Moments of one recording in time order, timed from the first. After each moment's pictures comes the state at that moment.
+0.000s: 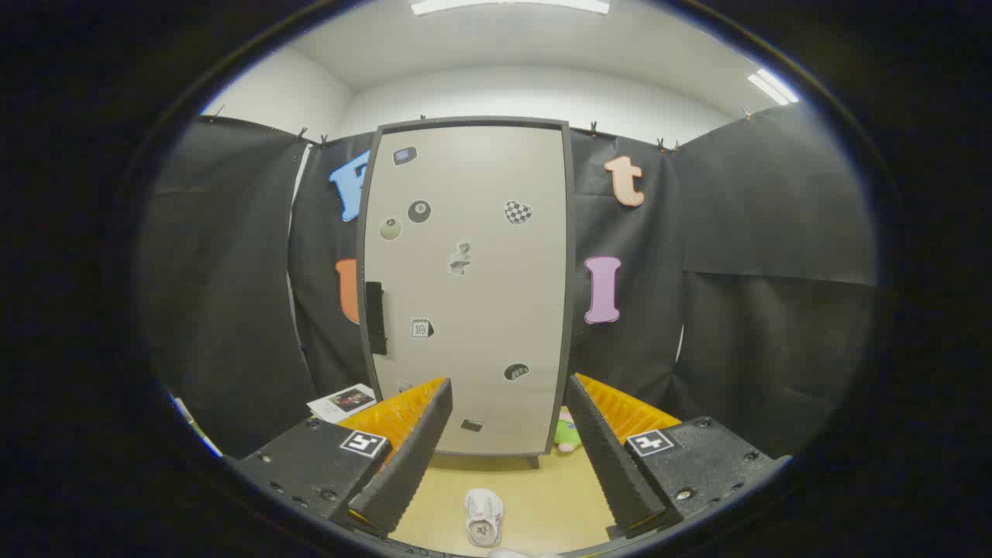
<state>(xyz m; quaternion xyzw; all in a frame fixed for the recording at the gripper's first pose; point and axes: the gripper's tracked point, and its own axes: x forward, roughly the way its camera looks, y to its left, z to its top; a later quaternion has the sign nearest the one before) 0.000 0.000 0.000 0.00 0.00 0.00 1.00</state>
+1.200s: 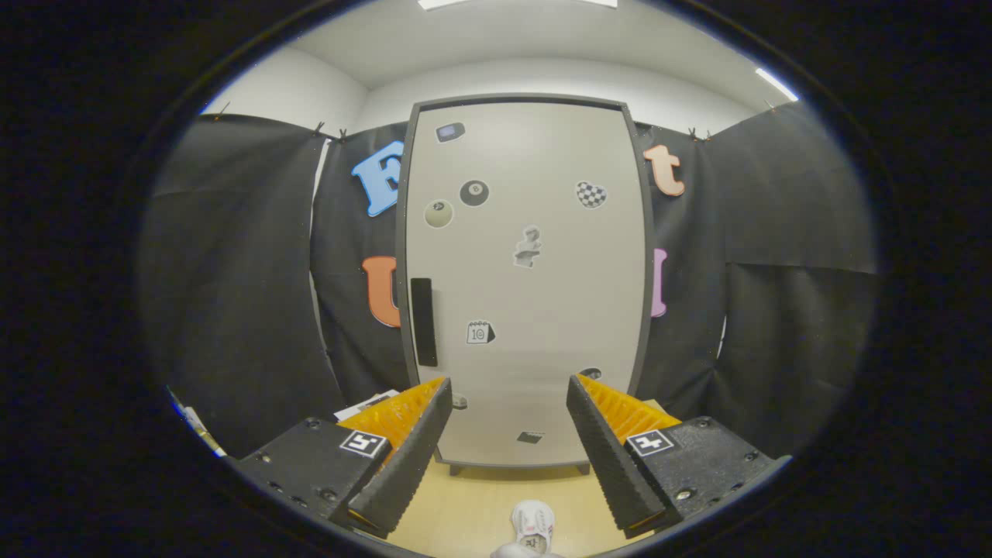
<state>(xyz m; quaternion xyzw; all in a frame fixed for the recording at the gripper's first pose) 0.078 0.110 -0.002 0.02 0.01 0.06 1.00</state>
